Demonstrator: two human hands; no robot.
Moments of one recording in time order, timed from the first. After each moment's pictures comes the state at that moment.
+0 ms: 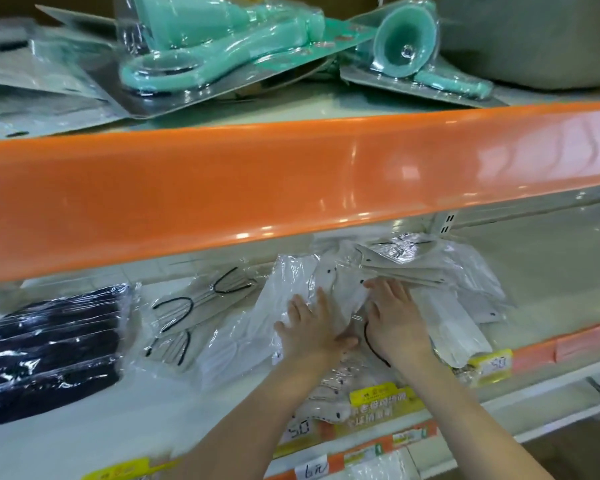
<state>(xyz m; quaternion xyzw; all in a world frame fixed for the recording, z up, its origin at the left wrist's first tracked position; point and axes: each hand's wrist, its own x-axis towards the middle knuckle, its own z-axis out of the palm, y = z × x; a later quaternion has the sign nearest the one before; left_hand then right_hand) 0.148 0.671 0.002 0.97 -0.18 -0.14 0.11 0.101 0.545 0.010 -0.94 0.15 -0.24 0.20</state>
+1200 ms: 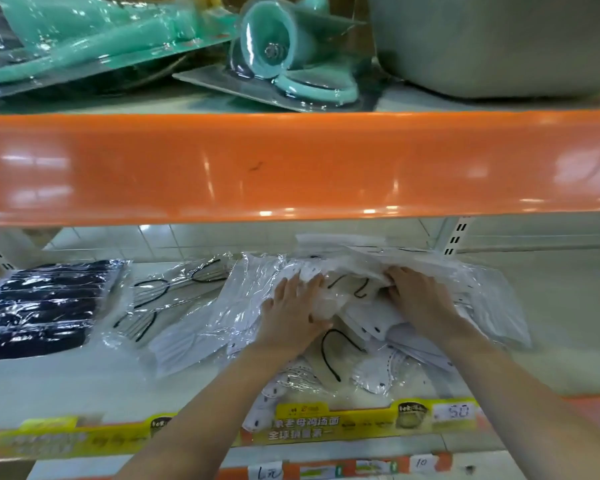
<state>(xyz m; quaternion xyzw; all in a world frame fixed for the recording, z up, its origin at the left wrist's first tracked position) 0.159 0.623 0.012 0.96 -0.20 -0.03 0.20 0.149 0.390 0.029 -1.00 0.05 -0.07 0.04</state>
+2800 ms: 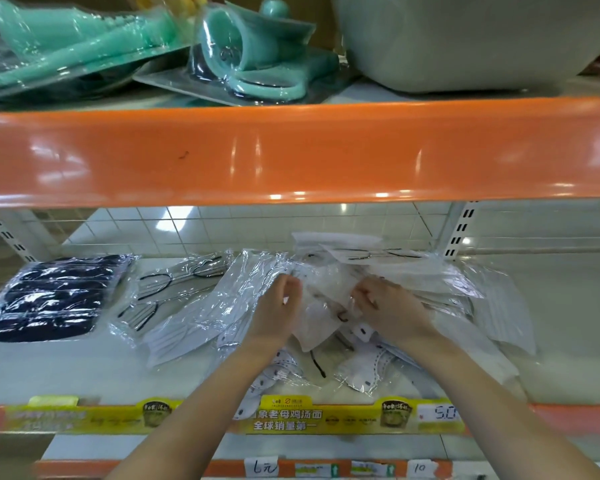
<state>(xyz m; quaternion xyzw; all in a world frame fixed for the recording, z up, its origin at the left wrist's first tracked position) 0.135 0.611 0.035 0.86 -0.04 0.01 0.51 0.122 0.413 0.034 -0.97 -0.05 -0.07 0.21</state>
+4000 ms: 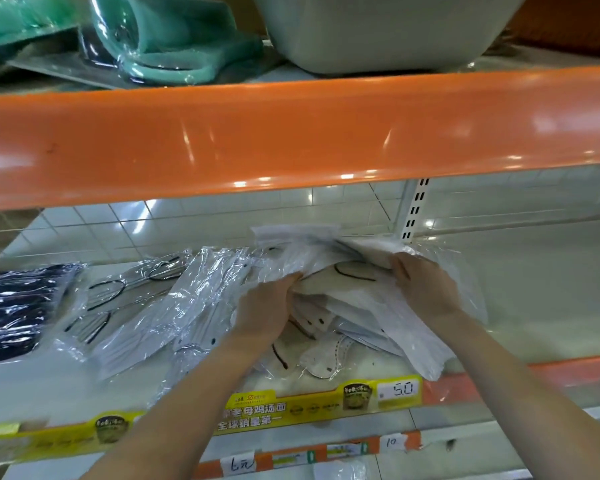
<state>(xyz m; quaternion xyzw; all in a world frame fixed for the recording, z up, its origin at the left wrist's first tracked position) 0.152 0.575 0.018 0.97 -0.17 0.02 0.16 0.112 0.317 0.029 -0.97 0.12 -0.15 0.13</state>
